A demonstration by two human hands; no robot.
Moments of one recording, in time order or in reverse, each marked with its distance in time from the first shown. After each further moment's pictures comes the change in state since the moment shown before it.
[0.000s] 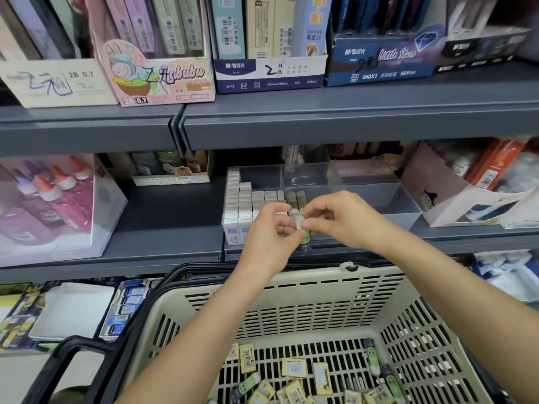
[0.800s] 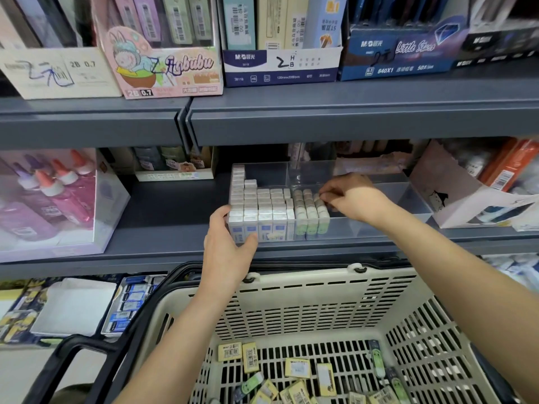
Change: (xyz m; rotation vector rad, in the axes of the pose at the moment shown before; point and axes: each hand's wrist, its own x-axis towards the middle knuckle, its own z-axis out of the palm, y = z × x) left_hand -0.002 -0.050 -0.051 0.198 0.287 -0.039; right_hand 0.051 0.039 -0.006 -0.280 0.104 0.228
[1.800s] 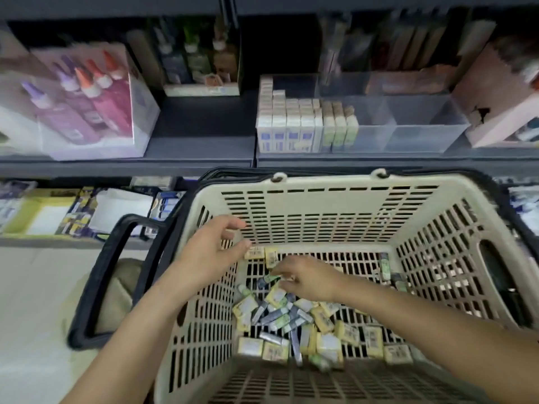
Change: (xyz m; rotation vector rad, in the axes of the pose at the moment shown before) left_hand -0.122 -0.041 -0.086 0.318 -0.381 -0.125; right_hand -0.185 -0.035 0.188 0.056 -0.652 -0.406
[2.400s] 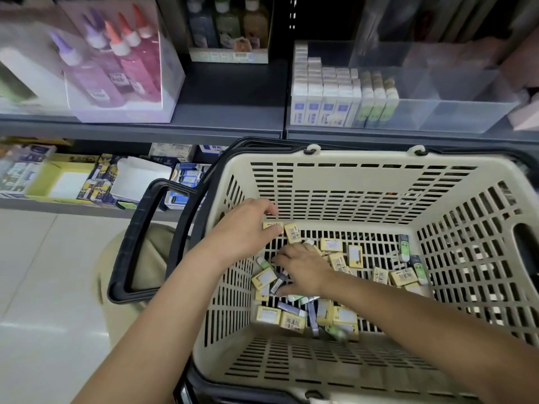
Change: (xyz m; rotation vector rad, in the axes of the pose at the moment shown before) left_hand 0.001 -0.009 0.008 0.252 -0.140 -0.008; right_hand 0.034 0.001 0.079 -0.404 -0.056 0.024
